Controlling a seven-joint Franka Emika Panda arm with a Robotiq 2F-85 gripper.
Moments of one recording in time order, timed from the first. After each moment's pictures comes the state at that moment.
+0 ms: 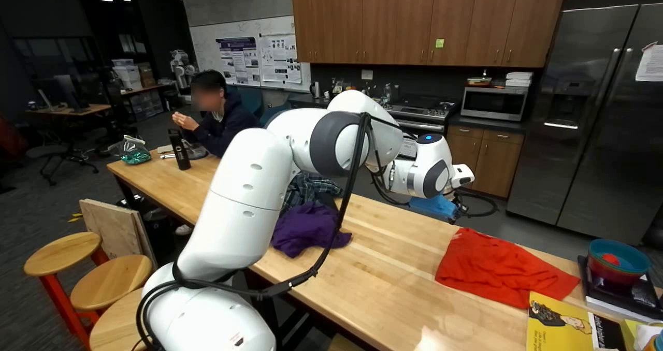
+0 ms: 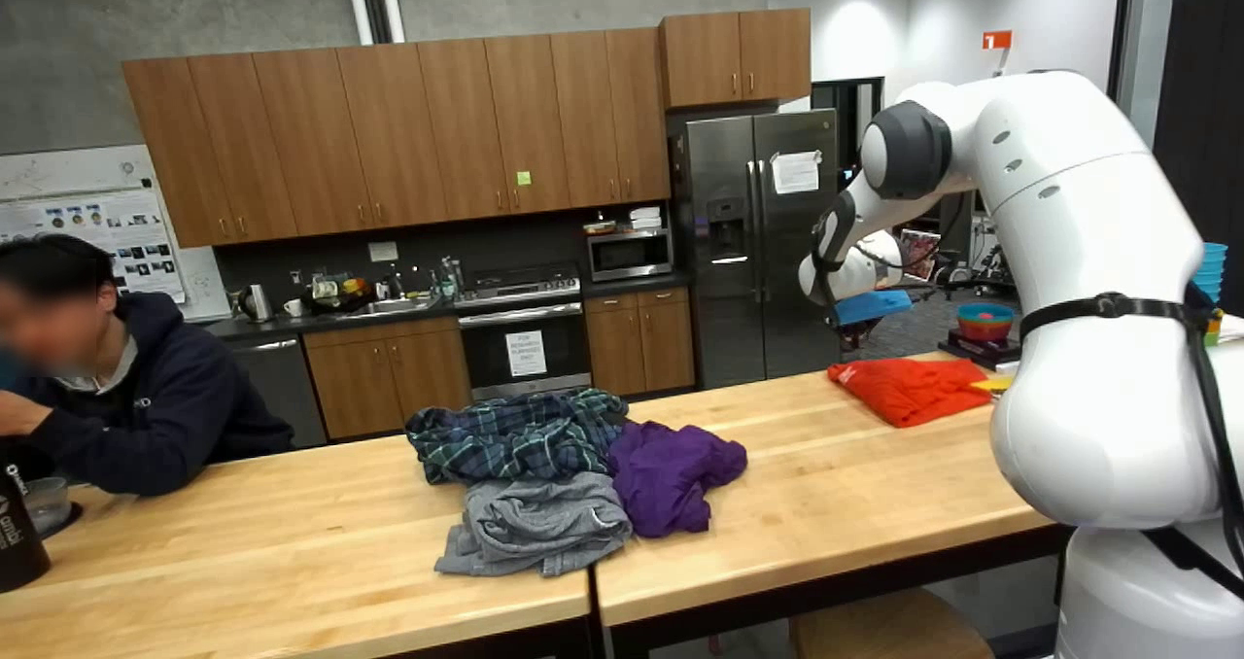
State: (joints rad) arm -0.15 0.57 -0.23 -1.73 -0.10 2.69 0.09
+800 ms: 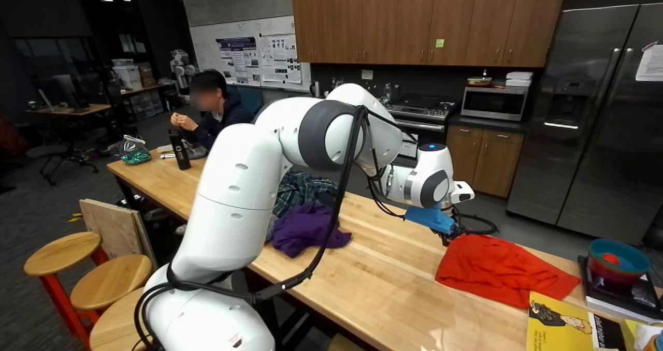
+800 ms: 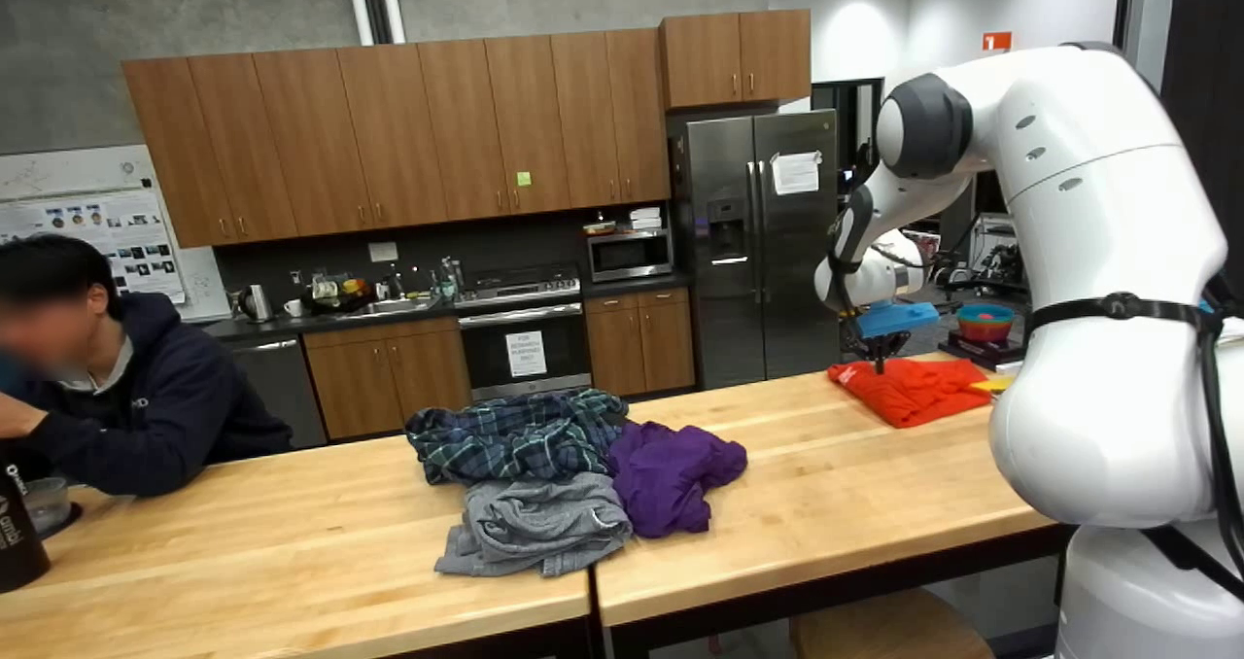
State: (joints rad) arm -0.17 0.48 -0.23 -1.89 -0.10 2.60 0.04
